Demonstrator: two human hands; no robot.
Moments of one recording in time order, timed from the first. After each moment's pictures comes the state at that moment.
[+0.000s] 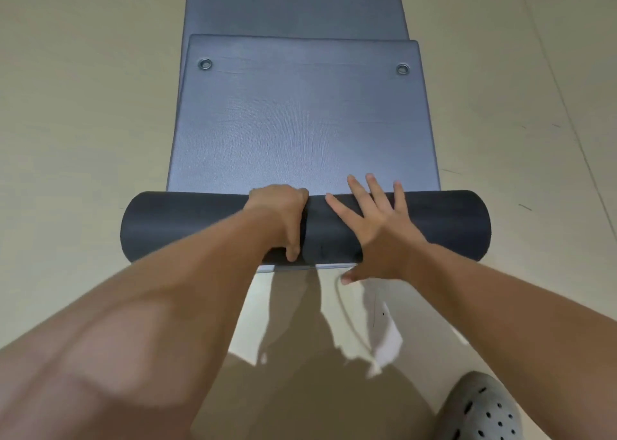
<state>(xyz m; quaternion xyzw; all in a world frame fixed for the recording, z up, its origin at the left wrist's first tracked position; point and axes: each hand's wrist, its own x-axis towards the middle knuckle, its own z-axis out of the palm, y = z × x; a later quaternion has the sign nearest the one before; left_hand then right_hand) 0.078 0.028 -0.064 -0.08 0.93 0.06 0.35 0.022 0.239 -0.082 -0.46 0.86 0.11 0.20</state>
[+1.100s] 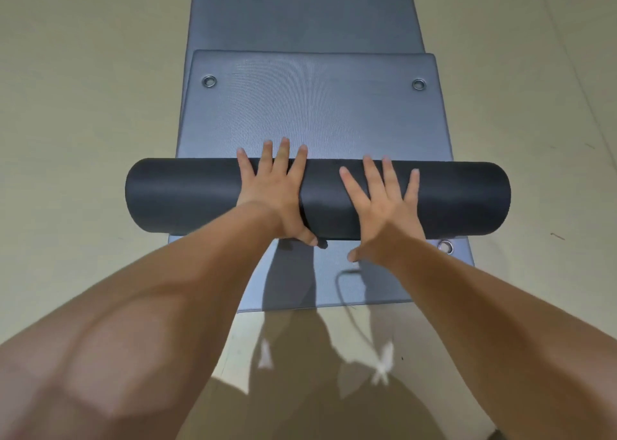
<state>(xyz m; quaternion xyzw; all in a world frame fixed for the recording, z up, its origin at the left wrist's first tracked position) 0.027 -0.022 -0.096 -0.13 0.97 0.01 0.20 -0.030 0.176 -0.109 -0.35 0.92 0.11 0.14</state>
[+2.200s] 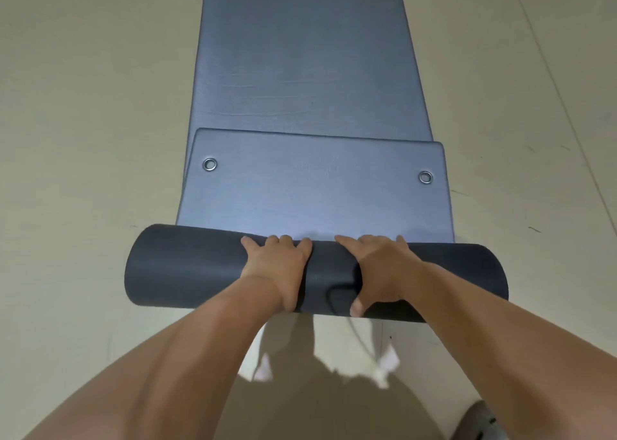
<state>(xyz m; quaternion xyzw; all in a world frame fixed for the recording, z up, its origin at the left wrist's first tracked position) 0.132 0.045 -0.073 -0.08 0.93 0.03 0.36 0.016 0.213 -0.073 -0.37 0.82 0.09 0.42</state>
